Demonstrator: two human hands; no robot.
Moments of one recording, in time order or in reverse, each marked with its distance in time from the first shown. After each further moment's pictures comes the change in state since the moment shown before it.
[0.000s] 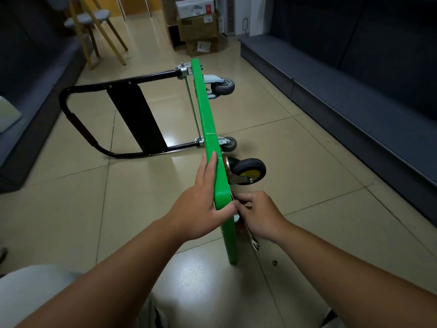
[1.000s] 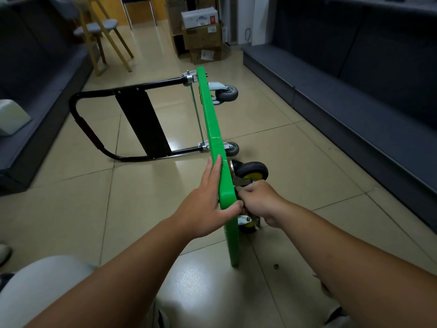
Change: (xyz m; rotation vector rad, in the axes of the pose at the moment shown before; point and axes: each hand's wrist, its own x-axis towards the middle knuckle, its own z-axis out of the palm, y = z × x) left_hand -0.005 0.003 -0.002 -0.040 0.027 -0.006; right_hand 0.016 -0.036 -0.007 -0.026 0.026 0.254
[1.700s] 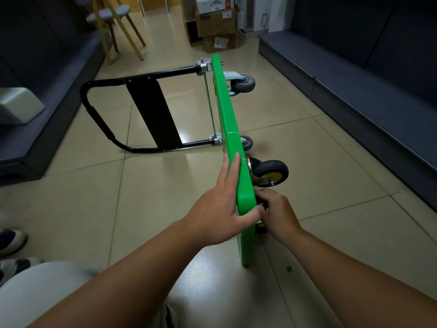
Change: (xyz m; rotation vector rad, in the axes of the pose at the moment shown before) left_hand 0.005 -0.010 0.003 0.003 -0.022 0.015; right_hand 0.031 0.059 0.021 -0.138 0.167 -0.466
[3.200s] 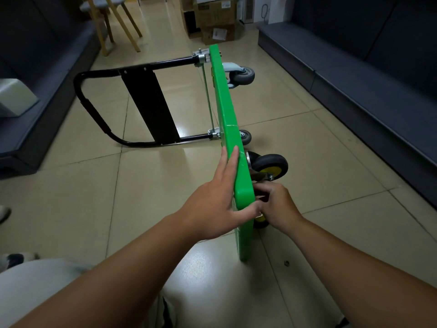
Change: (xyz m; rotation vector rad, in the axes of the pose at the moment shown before) left_hand 0.000 -0.001 -0.004 0.041 -0.037 0.015; right_hand 0.011 0.015 -0.004 0.131 -0.091 0.041
